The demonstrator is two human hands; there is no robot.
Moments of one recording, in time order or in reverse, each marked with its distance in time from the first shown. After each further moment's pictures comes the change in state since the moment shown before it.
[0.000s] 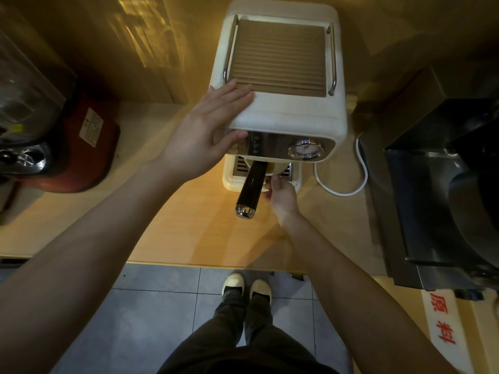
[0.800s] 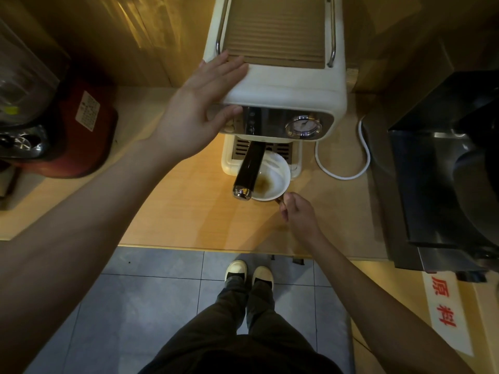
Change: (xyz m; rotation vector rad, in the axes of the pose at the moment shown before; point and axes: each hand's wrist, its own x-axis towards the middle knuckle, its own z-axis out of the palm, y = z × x) left_hand -0.002 -0.006 0.006 0.034 0.037 -0.012; right_hand -0.034 0.051 -0.055 -0.381 -0.077 -0.277
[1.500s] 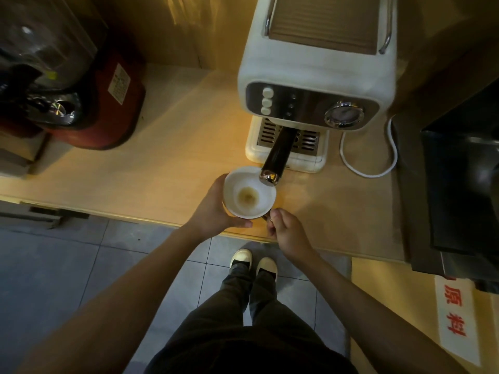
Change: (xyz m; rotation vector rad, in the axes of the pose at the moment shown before) left_hand -0.166 -0.009 0.087 -0.595 -0.176 -0.745; right_hand -0.047 0.006 0.053 -0.039 -0.223 0.023
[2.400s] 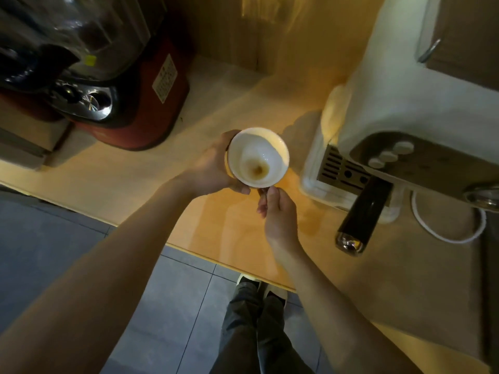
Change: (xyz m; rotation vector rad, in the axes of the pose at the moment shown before) left_hand 0.104 -0.025 -0.126 0.034 0.054 0.017; right_hand 0.119 -0.053 0.110 0.179 0.115 -0.025
